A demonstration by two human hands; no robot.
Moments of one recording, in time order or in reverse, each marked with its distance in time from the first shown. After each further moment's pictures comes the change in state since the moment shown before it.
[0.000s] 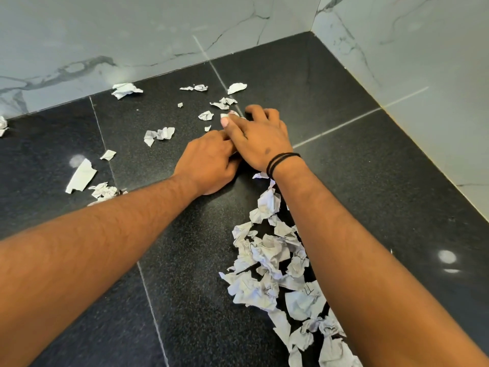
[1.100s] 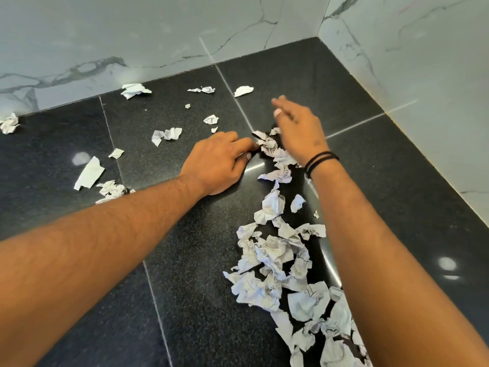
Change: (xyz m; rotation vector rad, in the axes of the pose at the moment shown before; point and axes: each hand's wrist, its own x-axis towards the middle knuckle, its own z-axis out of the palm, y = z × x) left_hand -0.001 -0.004 0.003 -0.023 0.025 0.022; right_hand 0.000 0.038 -0.025 0.499 0.193 0.137
